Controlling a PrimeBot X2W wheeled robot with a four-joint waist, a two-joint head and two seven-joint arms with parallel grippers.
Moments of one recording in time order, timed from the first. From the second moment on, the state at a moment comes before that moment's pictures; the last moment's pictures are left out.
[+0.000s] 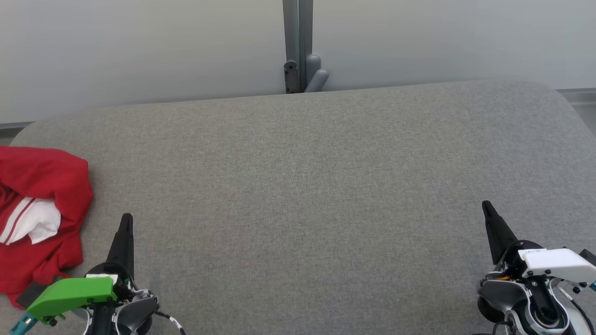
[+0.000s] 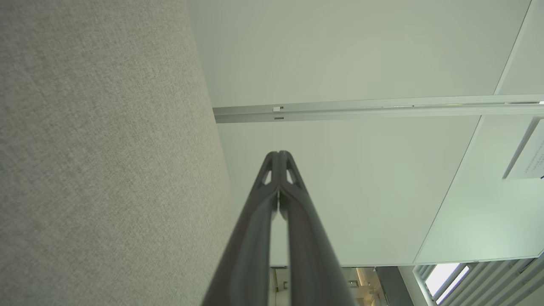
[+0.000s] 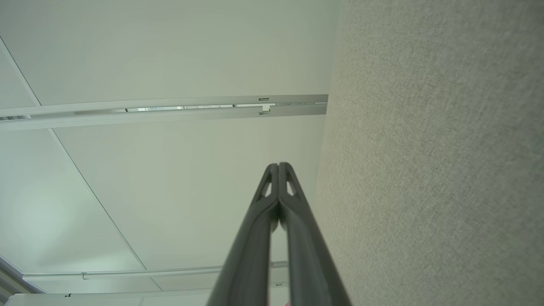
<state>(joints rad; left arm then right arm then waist) -0.10 0.05 0.10 0.24 -1.61 -0.13 0.10 -0.11 -0.05 -0.13 0.25 1.61 0.13 0.12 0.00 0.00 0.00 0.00</state>
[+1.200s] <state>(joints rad) -0.06 0.04 0.09 0.30 -1.58 -0.13 0.08 -0.06 -0.04 -0.10 0.29 1.58 0.13 0.10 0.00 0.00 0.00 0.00</state>
